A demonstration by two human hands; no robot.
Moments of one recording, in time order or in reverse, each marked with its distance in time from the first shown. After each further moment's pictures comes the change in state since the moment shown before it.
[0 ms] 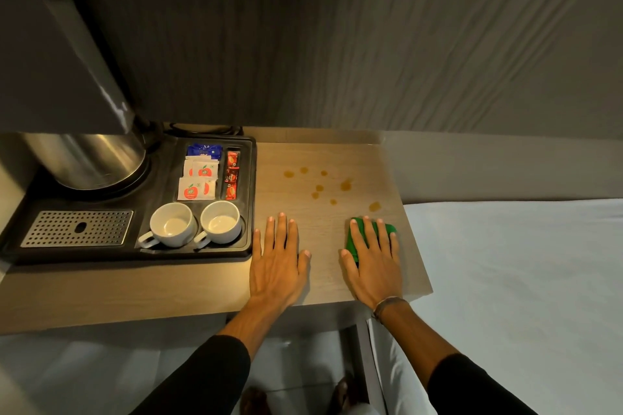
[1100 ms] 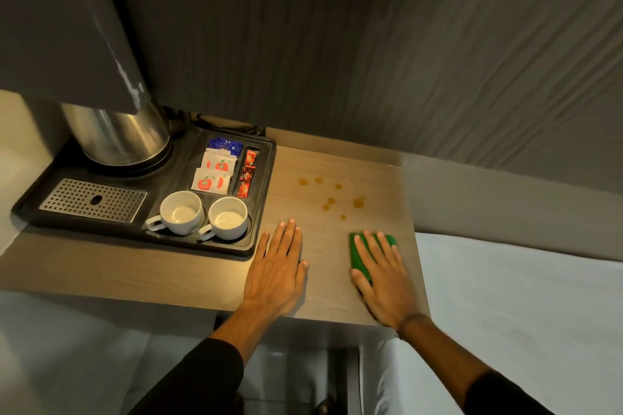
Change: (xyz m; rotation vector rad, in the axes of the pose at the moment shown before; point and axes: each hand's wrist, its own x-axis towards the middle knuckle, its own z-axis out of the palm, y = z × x) left_hand 0.000 0.001 -0.004 0.013 -0.016 0.026; right_hand 0.020 0.044 -0.013 -0.016 -0.161 -0.307
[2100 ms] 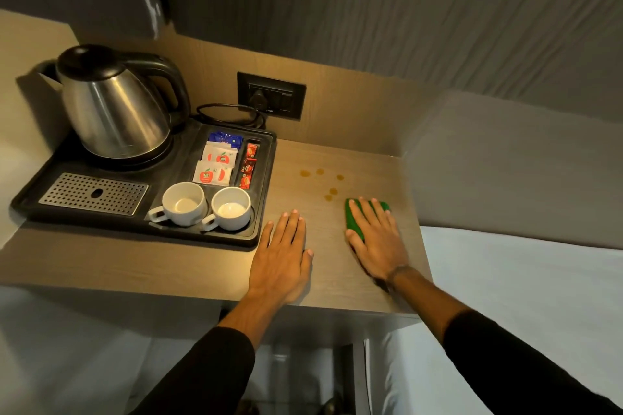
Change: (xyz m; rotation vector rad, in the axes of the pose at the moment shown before) left_hand 0.000 -0.002 0.002 0.013 0.041 0.005; right_hand 0.057 -0.017 -0.017 0.011 0.030 0.061
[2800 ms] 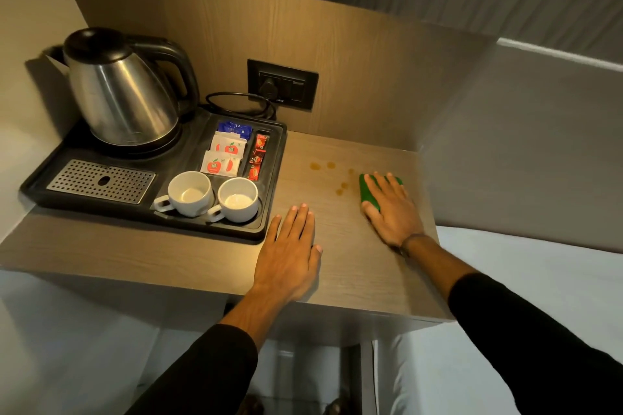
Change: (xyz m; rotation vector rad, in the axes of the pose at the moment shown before) left_hand 0.000 0.000 0.002 0.002 -0.002 0.016; right_hand 0.057 0.026 -0.008 -0.046 -0.009 -0.019
